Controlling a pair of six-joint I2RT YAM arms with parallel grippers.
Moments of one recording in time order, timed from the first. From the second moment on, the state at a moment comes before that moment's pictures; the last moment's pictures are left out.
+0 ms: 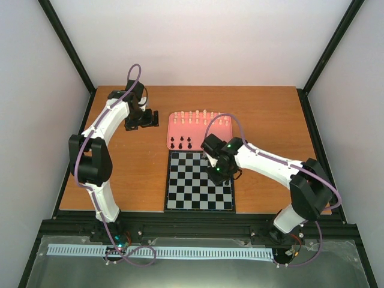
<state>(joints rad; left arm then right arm) -0.18 1.88 1.66 -1.05 0.11 -0.29 0.81 1.58 1.14 -1.00 -0.09 0.25</state>
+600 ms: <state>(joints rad) -0.18 1.85 1.65 -1.04 0.11 -0.29 0.81 1.59 1.04 -0.86 -0.03 0.34</state>
